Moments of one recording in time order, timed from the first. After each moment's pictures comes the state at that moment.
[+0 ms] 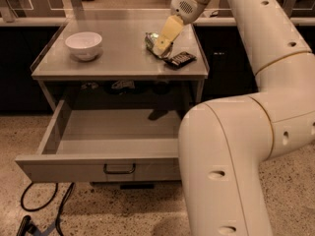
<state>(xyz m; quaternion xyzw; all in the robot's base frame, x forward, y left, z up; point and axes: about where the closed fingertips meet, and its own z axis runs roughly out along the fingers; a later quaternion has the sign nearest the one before) 0.735 -0.055 0.940 -0.54 0.79 0.12 0.24</state>
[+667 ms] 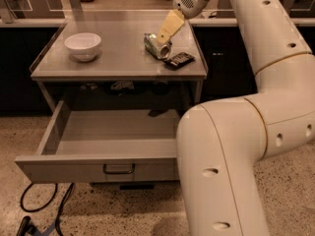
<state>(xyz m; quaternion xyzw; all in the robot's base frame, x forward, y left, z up) 0.753 -0.059 0.954 -0.51 0.81 0.11 0.27</state>
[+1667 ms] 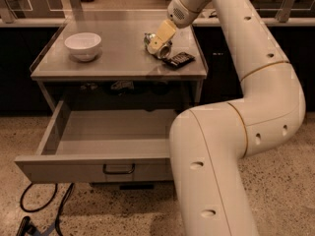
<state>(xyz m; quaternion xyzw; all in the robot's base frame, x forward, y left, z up) 0.789 -0.048 0.918 -0.48 0.82 0.11 0.28</state>
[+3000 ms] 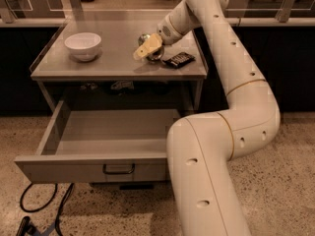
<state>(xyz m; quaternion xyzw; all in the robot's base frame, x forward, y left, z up) 0.828 -0.005 0.858 -0.42 0.83 0.22 0.31</state>
